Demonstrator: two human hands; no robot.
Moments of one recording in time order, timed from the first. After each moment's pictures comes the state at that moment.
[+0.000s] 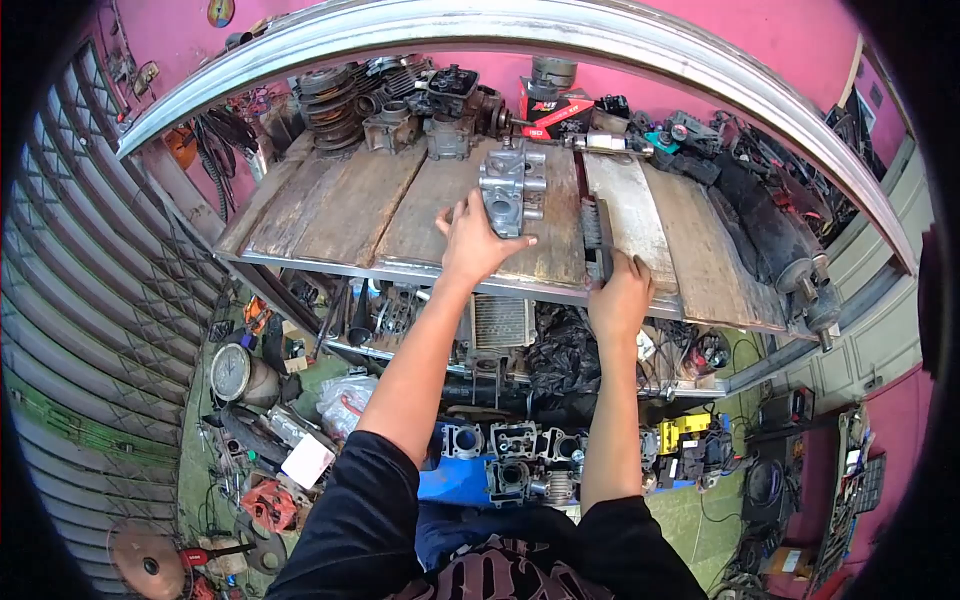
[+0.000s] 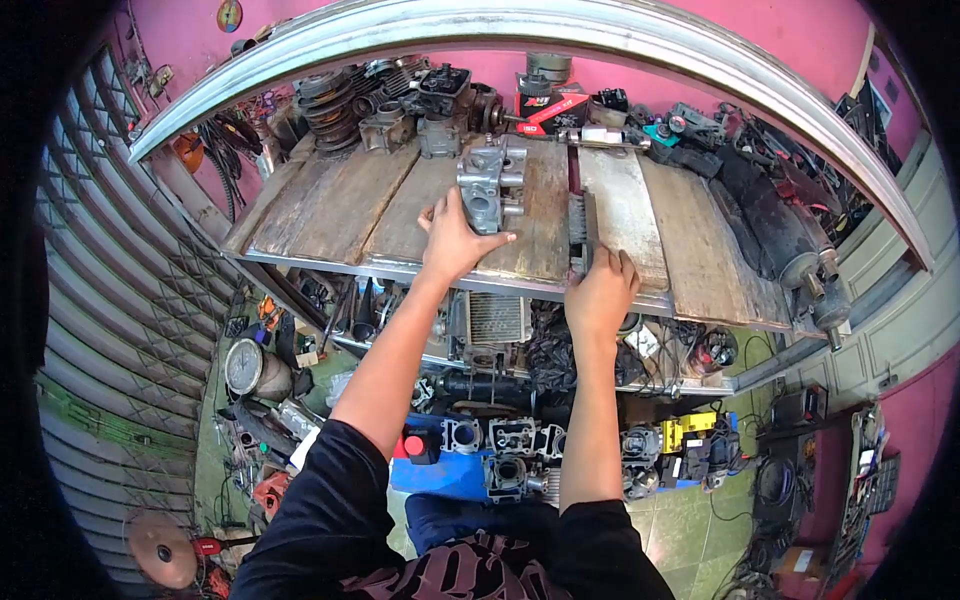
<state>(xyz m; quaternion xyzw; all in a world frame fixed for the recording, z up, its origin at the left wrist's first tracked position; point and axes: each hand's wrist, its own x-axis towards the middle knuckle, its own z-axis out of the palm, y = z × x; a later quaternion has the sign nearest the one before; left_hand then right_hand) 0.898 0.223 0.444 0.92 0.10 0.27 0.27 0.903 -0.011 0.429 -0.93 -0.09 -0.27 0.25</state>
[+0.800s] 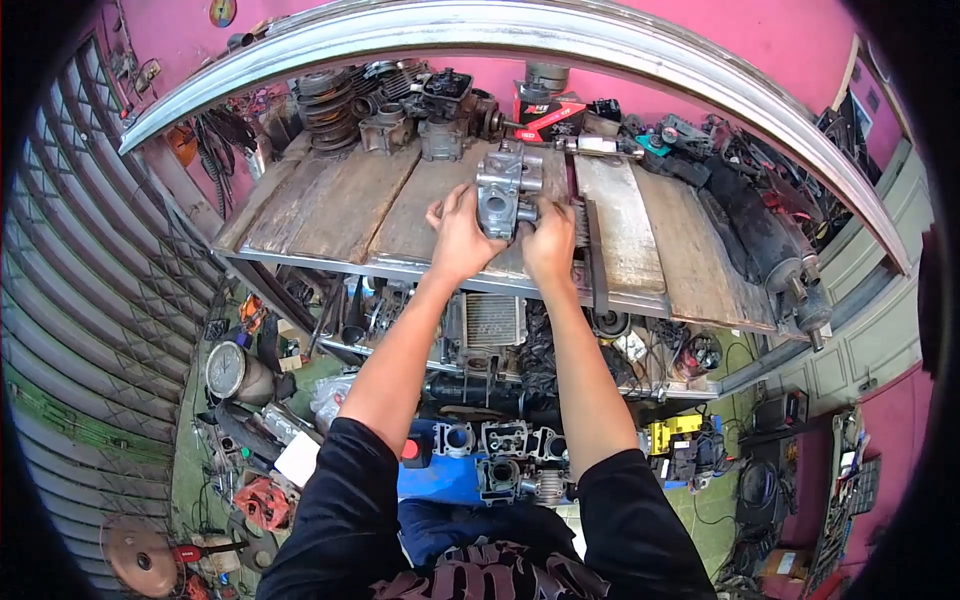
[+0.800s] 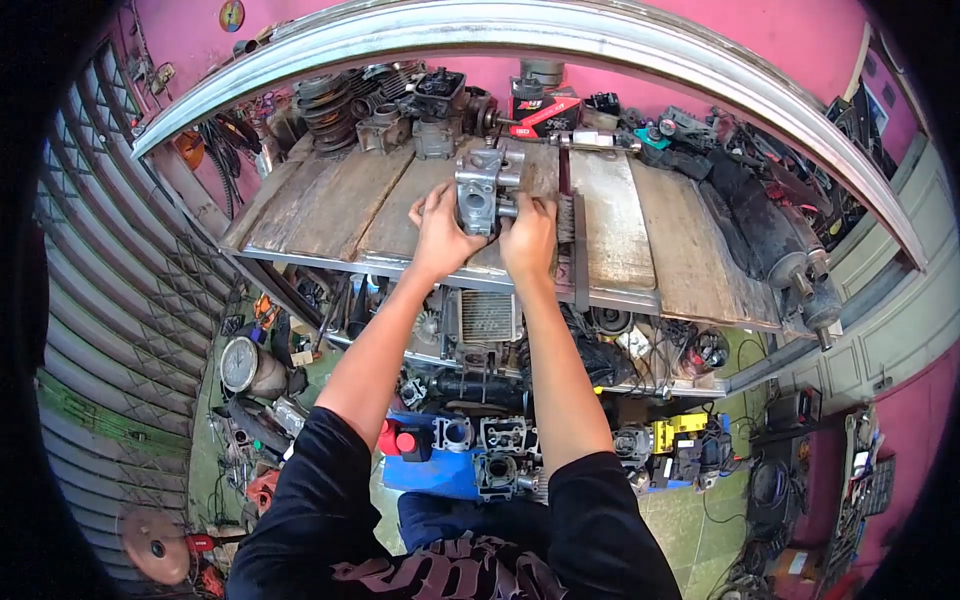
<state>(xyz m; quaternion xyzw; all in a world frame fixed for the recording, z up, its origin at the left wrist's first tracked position) 0.901 0.232 0.435 0.89 0.02 0.36 0.26 0.960 0.082 0.433 -0.85 -0.20 -0.25 0.42</state>
